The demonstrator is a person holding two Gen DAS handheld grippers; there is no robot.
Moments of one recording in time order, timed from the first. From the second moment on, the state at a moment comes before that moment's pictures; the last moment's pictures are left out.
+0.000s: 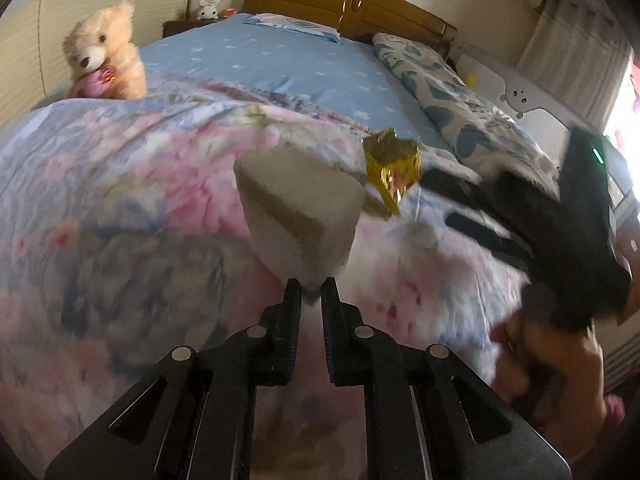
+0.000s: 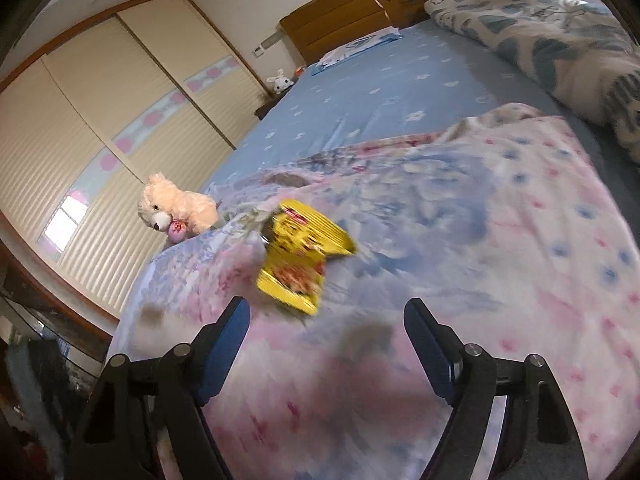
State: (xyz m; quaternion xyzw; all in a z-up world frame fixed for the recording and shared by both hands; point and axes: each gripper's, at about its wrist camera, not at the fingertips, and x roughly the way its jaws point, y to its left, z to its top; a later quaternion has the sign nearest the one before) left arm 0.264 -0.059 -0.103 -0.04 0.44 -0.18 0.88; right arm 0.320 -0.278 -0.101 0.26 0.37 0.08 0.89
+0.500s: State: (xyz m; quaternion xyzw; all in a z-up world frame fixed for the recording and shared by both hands) left arm 0.250 -0.058 -0.103 -0.03 0.43 -0.18 0.89; right arm 0.320 -0.270 -0.097 0.25 0.37 0.09 0.89
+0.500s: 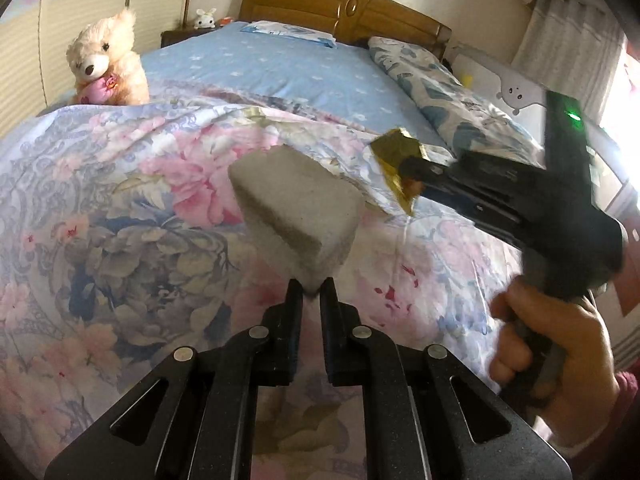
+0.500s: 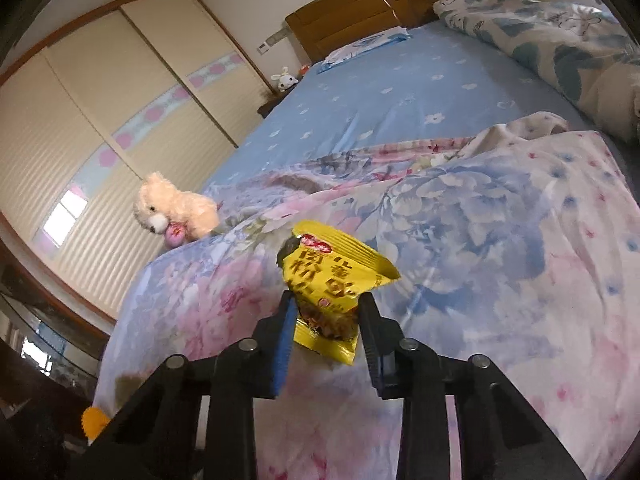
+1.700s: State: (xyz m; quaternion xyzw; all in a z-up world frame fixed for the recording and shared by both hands) left arm 0.185 -0.064 -0.097 -0.03 0.45 -0.21 0.87; right arm 0.333 -0.285 -0.110 0.22 0.38 0.07 0.90
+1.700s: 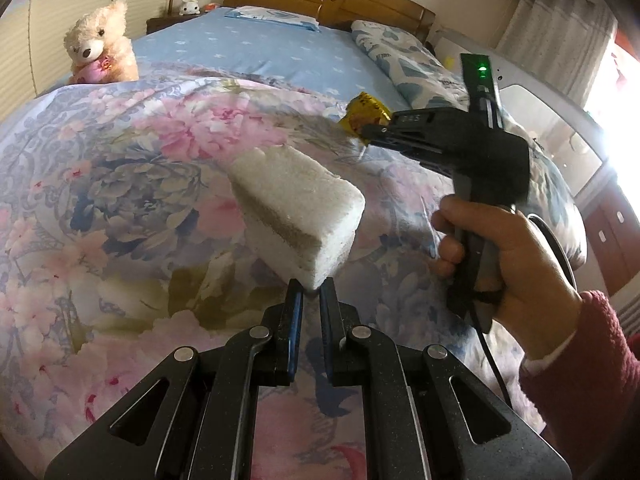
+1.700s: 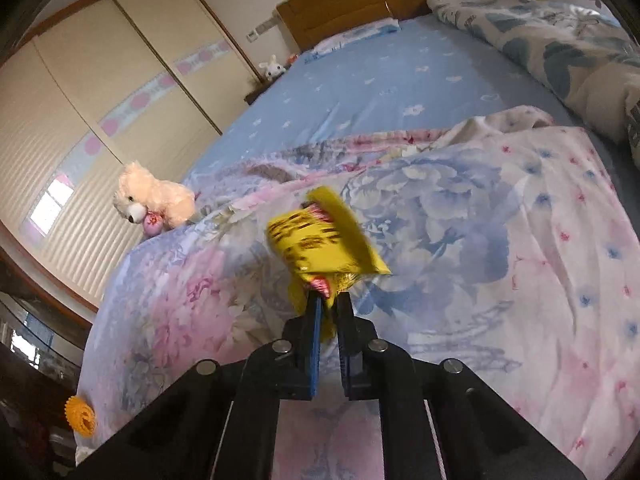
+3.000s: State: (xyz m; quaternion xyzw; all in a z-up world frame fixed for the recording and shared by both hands) left arm 0.088 -0.166 -0.073 0.07 0.43 -0.29 0.85; right arm 0.052 -0.346 -0.075 0.26 0.33 0.03 0.91
